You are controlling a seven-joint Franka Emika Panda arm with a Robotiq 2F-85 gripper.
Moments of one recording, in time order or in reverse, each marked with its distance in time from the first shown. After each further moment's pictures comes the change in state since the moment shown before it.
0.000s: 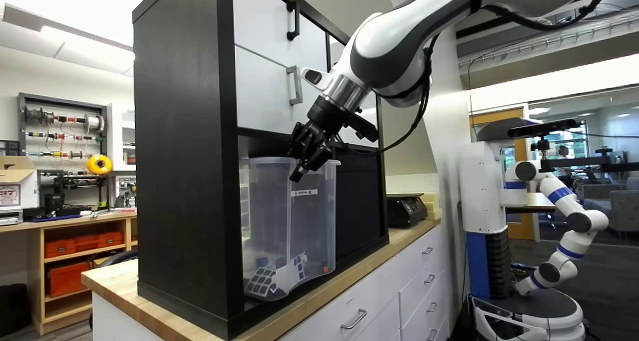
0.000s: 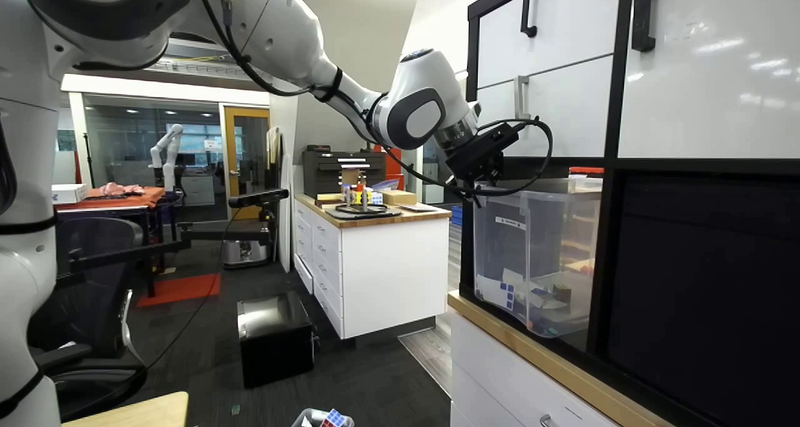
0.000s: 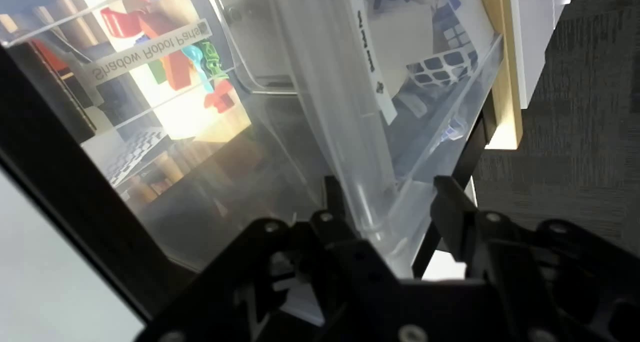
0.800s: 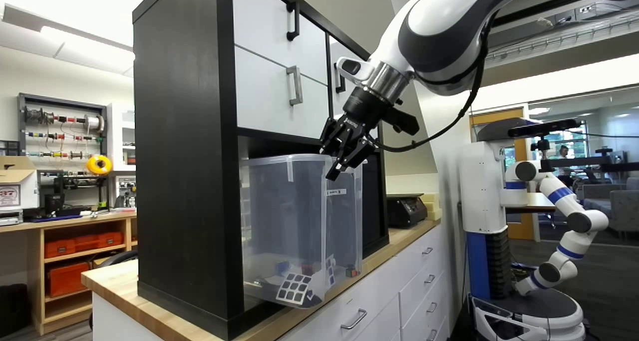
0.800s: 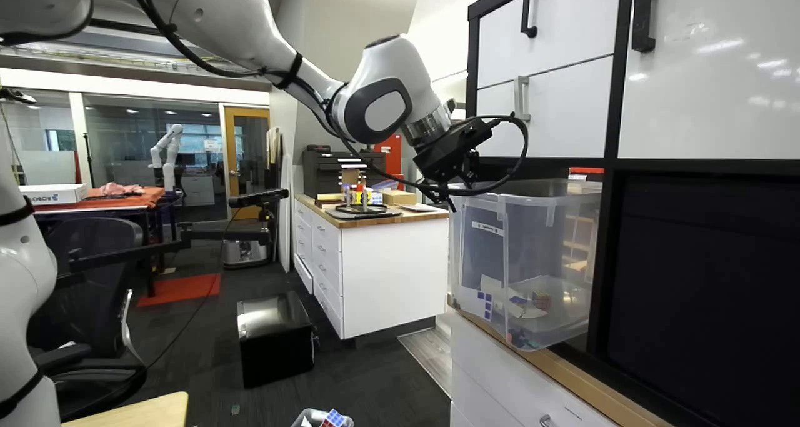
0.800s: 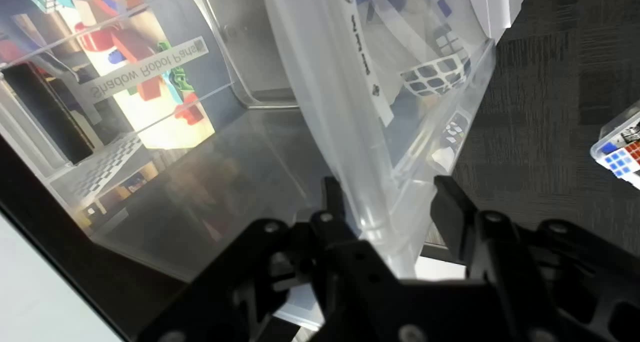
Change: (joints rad) arm -0.003 -0.230 -0.001 -0.273 0.021 0.005 -0.041
